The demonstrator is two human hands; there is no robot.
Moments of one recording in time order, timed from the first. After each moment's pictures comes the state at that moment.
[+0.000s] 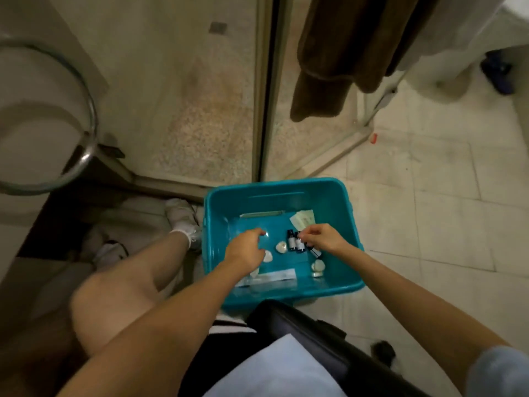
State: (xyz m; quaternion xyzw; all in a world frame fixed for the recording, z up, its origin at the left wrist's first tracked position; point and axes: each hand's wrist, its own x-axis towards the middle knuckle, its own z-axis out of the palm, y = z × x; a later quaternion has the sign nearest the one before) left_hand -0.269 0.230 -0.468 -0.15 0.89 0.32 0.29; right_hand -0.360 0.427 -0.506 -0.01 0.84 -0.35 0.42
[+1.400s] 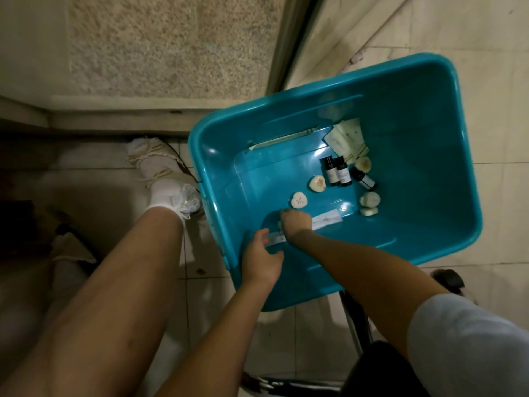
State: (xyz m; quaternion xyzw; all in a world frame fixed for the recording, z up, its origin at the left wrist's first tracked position) left_hand -0.223 0.197 -0.654 -0.42 0.67 0.50 0.36; right_hand -0.280 0.290 -0.770 -0.12 0.88 0.05 0.46
